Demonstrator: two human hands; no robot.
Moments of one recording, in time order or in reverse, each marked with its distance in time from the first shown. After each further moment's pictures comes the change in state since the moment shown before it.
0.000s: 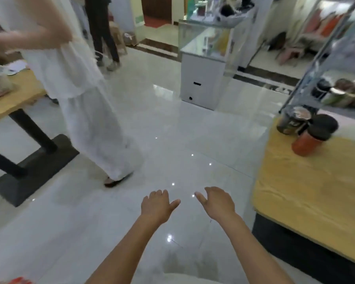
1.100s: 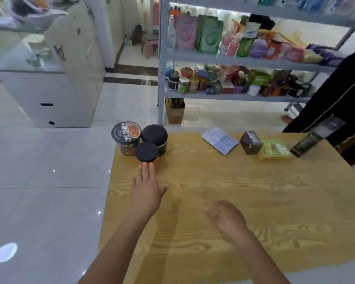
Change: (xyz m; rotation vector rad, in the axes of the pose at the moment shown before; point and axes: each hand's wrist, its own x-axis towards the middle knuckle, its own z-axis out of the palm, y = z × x) left_hand 0.180 0.534 -0.048 0.098 0.314 0.493; right_hand -0.010 0.508 -0.136 0.138 0.050 0.633
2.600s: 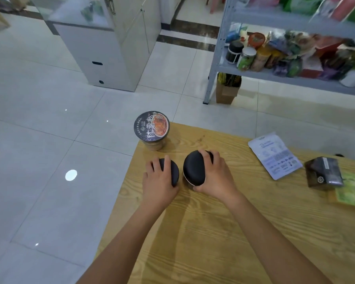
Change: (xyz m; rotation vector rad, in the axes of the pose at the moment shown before) left_hand 0.112 -0.011 0.041 -0.028 0.128 -0.240; right_hand 0.208 -0.104 -0.053 0.002 0.122 -0.560
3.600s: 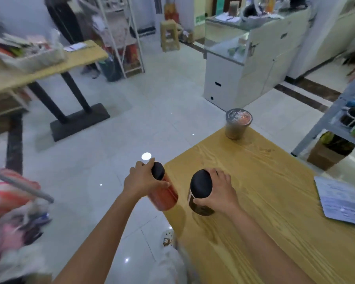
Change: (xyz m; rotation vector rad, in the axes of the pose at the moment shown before) left_hand -0.320 -0.014 -0.099 -0.352 0.012 -0.859; right_hand -0.196 -0.056 0.012 0.105 -0.196 -0.609
